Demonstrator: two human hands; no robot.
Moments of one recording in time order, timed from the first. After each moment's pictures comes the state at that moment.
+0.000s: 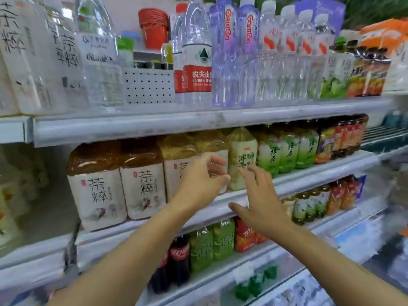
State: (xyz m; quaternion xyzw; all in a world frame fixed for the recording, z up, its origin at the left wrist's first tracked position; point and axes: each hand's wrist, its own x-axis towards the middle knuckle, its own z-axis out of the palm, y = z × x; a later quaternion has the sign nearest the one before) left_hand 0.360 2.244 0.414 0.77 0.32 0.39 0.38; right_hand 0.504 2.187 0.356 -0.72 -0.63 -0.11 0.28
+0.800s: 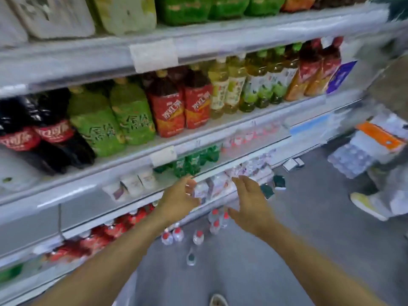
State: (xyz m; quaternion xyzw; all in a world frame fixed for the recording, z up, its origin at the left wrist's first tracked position) left_hand 0.535 2.152 0.078 0.70 0.50 0.08 0.51; right_hand 0.704 2.047 0.069 -0.80 -0.56 0.17 0.13
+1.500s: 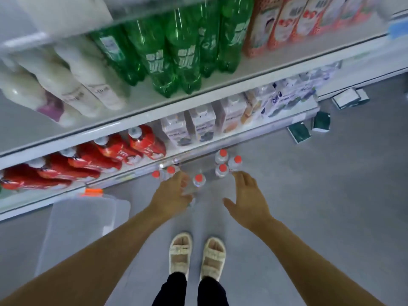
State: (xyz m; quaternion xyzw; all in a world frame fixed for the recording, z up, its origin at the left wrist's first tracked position) left_hand 0.561 2.125 -0.233 0.67 0.58 -0.07 0.46; right_hand 0.742 2.038 -0.244 -0.77 -0.54 0.34 0.08
